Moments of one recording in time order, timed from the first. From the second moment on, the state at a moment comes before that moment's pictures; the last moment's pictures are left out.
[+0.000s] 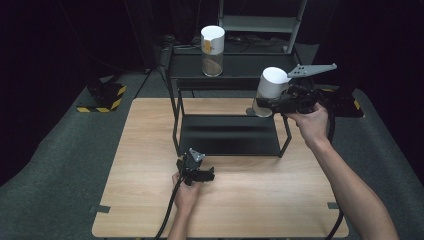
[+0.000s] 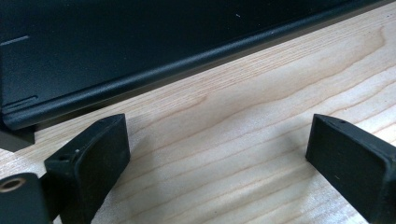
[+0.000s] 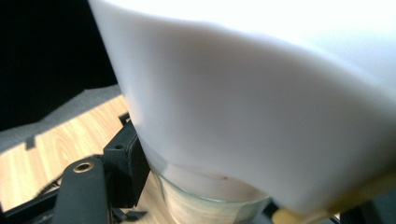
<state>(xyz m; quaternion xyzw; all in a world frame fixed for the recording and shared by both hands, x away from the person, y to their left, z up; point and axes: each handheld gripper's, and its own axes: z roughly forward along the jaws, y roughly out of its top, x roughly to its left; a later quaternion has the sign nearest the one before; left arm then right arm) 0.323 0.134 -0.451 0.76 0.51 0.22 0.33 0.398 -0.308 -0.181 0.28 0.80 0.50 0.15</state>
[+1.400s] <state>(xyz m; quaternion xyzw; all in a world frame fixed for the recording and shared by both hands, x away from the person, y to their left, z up) 0.323 0.134 -0.450 0.76 0.51 0.22 0.33 0.454 -0.260 -0.111 0.37 0.78 0.46 0.19</state>
